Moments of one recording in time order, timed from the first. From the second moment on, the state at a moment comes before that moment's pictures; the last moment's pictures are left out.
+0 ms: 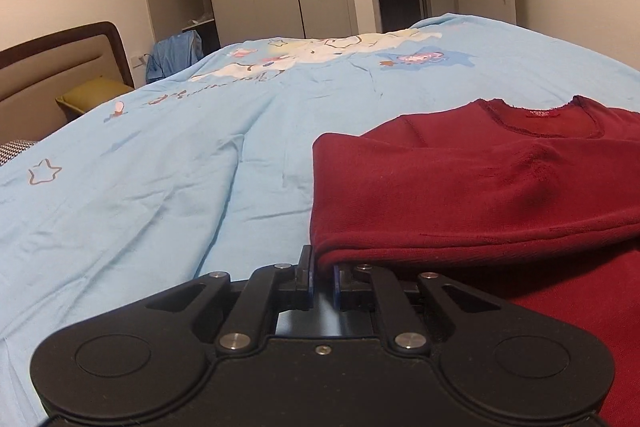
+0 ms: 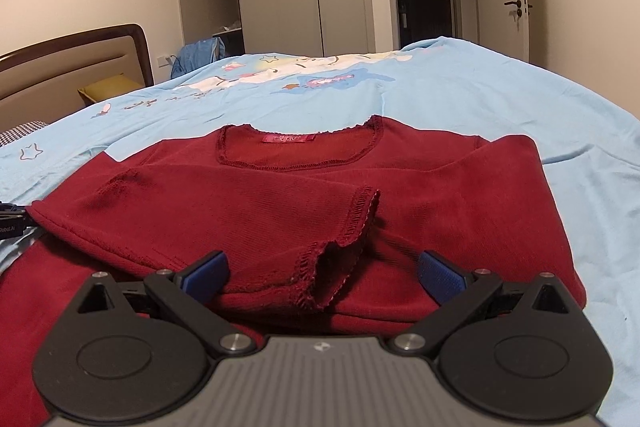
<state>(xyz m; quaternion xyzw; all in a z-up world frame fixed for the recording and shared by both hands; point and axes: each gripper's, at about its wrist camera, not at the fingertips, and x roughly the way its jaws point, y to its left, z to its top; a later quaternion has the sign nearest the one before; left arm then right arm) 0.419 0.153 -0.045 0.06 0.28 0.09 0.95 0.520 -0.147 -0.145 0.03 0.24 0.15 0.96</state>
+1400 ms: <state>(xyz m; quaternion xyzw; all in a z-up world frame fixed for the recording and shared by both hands) 0.180 0.085 -0.041 -0.06 0.36 -0.02 0.93 0.232 -0.215 -0.139 0.06 0.28 0.12 0.95</state>
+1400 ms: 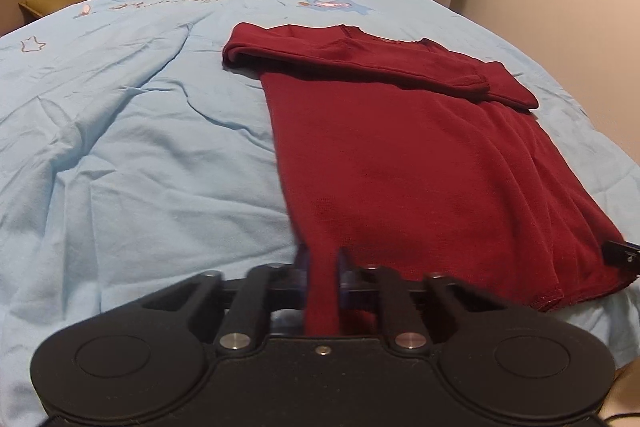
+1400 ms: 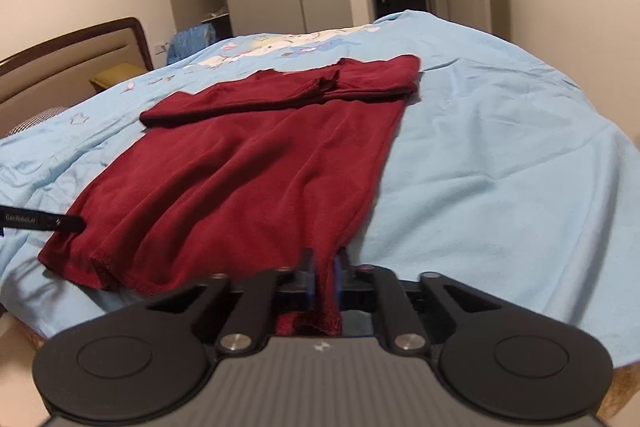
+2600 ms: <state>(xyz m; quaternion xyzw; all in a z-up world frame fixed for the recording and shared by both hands) 0.122 0.056 -0.015 0.05 0.30 0.01 0.95 0.168 -0.184 -0.139 -0.33 0.19 0.18 0.91</state>
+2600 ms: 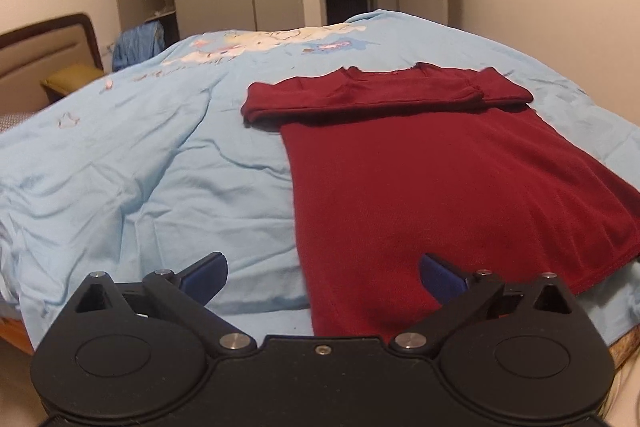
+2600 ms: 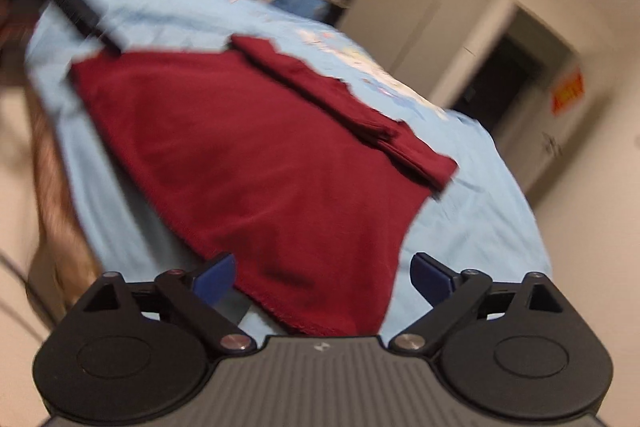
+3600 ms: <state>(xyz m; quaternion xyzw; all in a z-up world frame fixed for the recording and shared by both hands) 0.105 -0.044 -0.046 0.21 0.25 -0.10 0.94 0.205 -0.179 -0.080 -0.20 0.15 0.19 0.95</state>
